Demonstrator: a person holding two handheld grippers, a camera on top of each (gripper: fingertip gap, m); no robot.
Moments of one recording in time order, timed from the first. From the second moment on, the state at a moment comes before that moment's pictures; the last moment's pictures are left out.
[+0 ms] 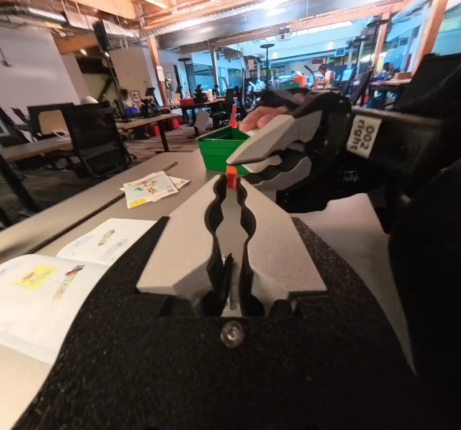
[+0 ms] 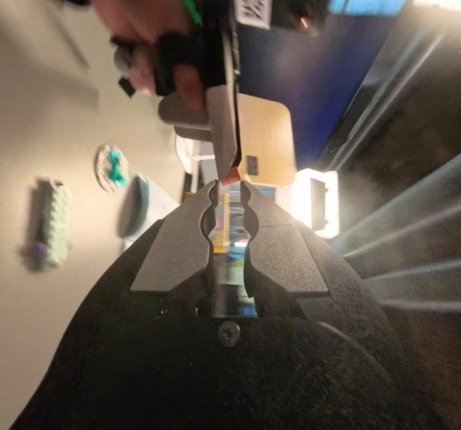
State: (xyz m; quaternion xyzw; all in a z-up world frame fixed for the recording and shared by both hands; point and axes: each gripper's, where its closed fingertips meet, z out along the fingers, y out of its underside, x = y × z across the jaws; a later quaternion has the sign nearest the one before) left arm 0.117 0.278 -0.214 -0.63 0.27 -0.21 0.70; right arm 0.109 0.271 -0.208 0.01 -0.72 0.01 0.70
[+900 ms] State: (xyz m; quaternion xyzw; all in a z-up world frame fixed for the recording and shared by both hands) left arm 0.113 0.288 -0.230 -0.59 0.33 0.04 0.73; right arm 0.106 0.281 -0.228 -0.51 -0.47 0.70 0.15
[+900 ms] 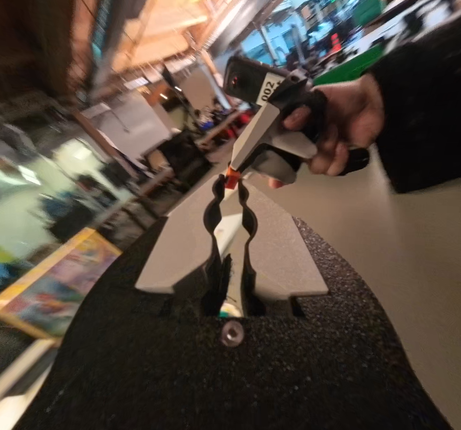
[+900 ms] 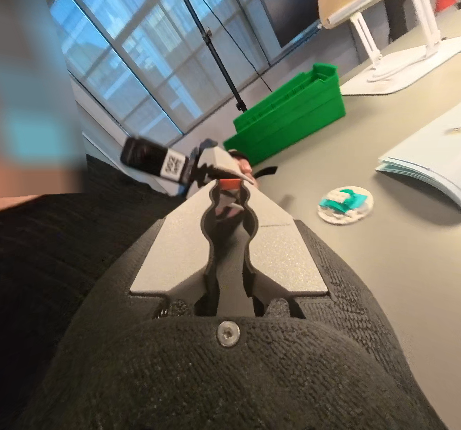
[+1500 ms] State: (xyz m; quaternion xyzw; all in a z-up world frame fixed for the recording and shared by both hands) left arm 0.119 0.301 -0.378 -0.84 0.35 -0.19 0.38; right arm 0.131 0.335 -0.352 -0.36 -0.84 0.34 0.24
